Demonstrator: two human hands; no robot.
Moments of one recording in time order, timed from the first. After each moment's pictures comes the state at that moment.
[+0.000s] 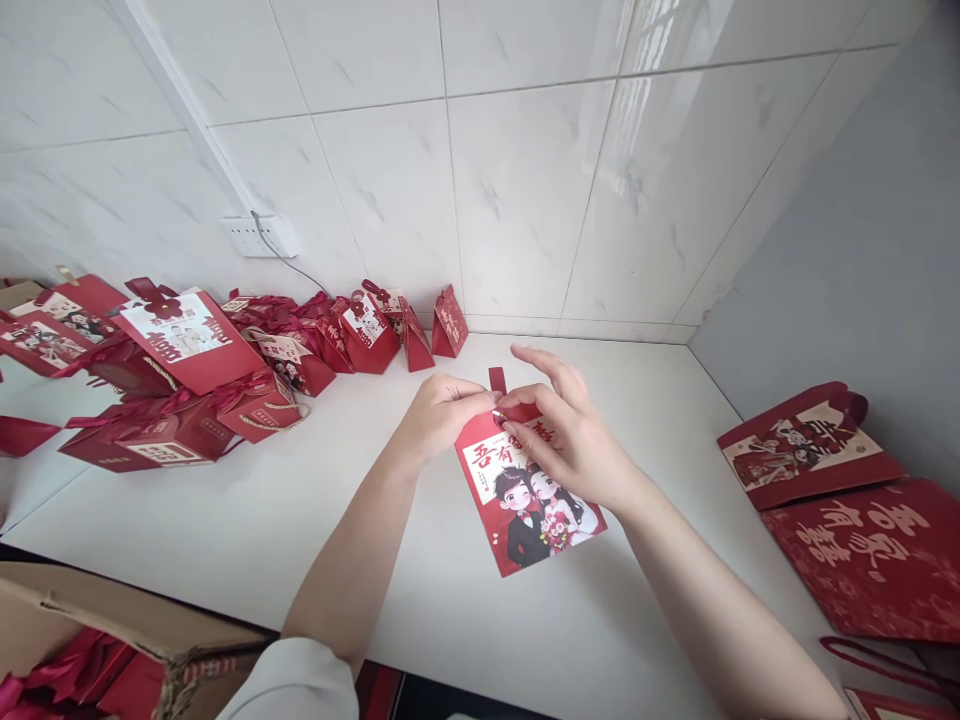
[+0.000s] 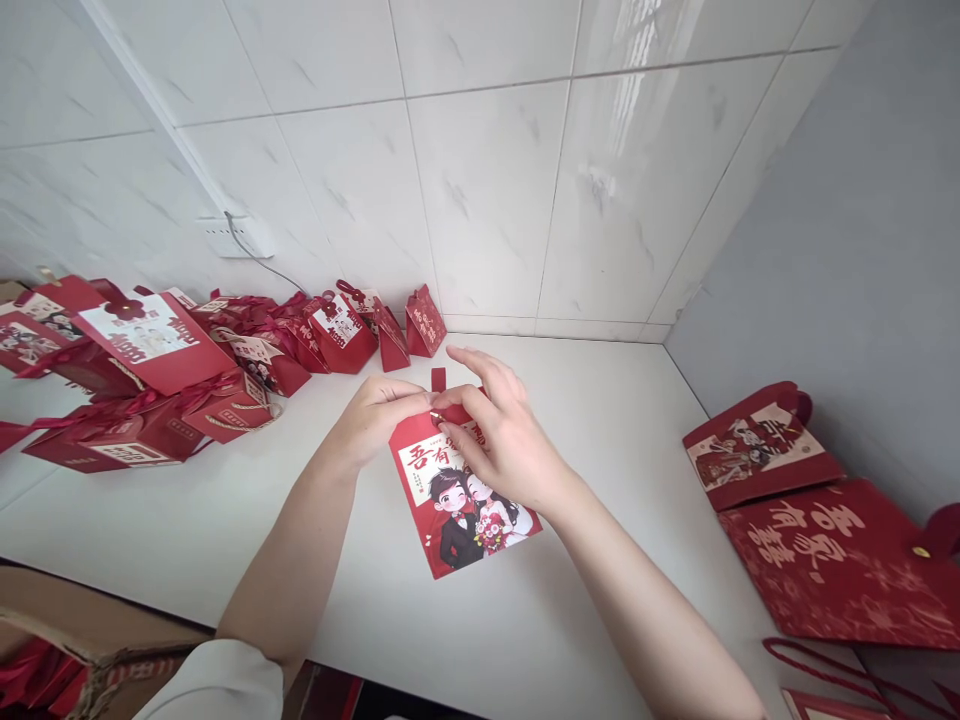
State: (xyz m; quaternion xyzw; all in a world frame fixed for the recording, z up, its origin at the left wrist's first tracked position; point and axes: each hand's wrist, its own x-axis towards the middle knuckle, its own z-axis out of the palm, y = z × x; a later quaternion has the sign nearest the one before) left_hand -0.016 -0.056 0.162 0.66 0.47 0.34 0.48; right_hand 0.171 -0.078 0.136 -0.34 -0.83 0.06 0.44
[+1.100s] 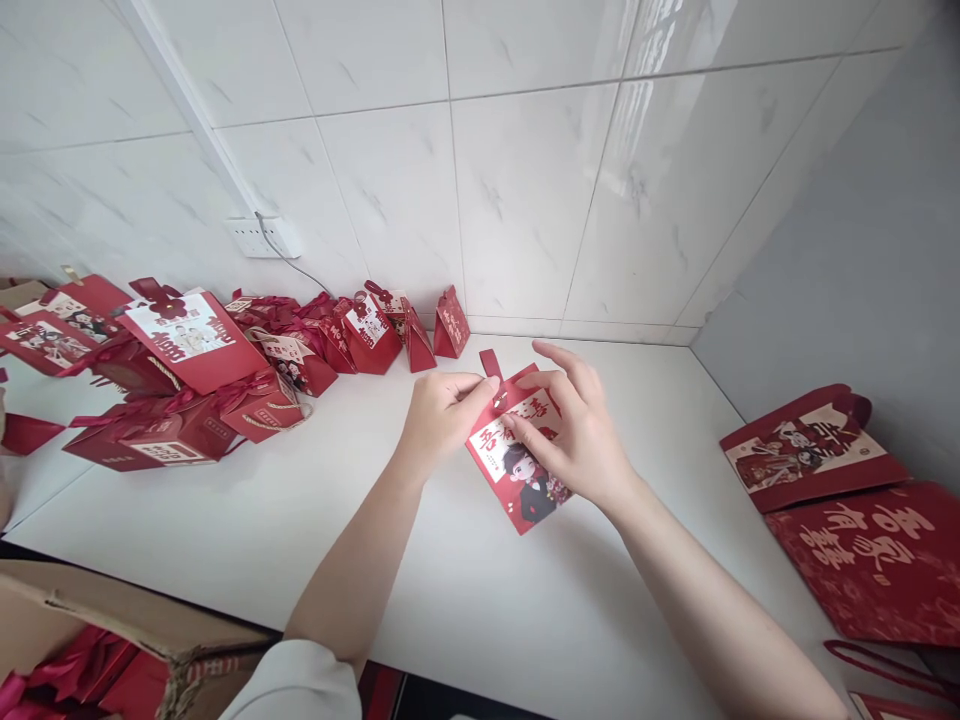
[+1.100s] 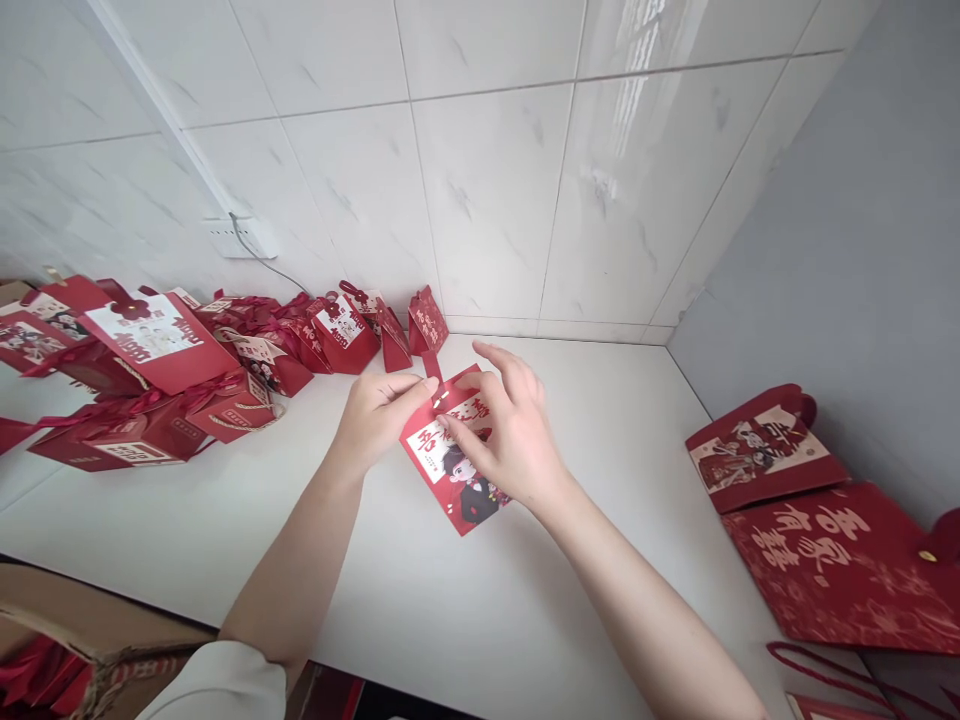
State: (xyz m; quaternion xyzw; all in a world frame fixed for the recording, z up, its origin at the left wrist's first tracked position) left_hand -0.009 -0.063 0.166 0.70 0.50 0.41 0.31; right_hand 0.165 -0.075 0.128 -0.41 -0.78 0.02 0.48
